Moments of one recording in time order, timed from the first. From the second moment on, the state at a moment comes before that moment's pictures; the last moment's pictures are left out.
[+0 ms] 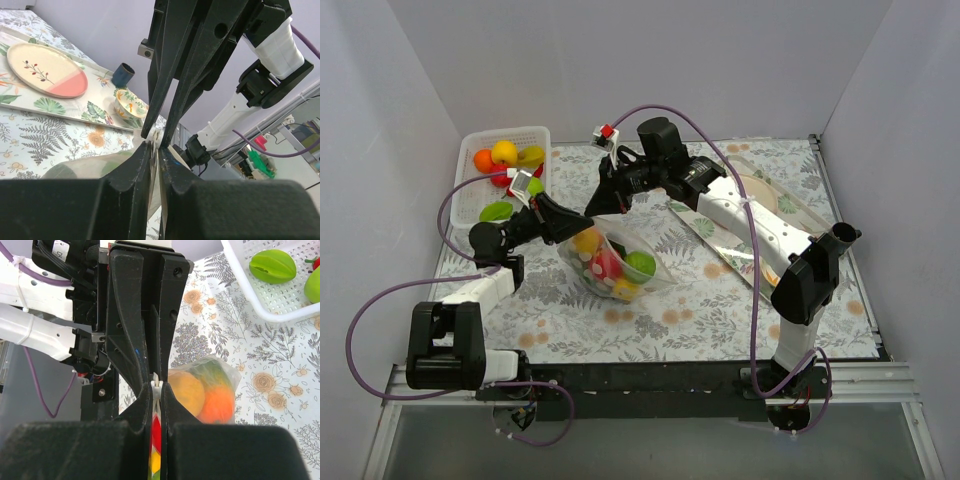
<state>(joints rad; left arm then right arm) -0.03 1.31 0.55 1.34 1.15 -1.22 0.78 1.84 1.85 -0.42 -0.84 0.08</state>
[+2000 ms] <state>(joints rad) -0.04 1.24 0.57 0.96 0.87 -0.95 0.77 1.67 1.59 -0.38 -0.62 0.08</state>
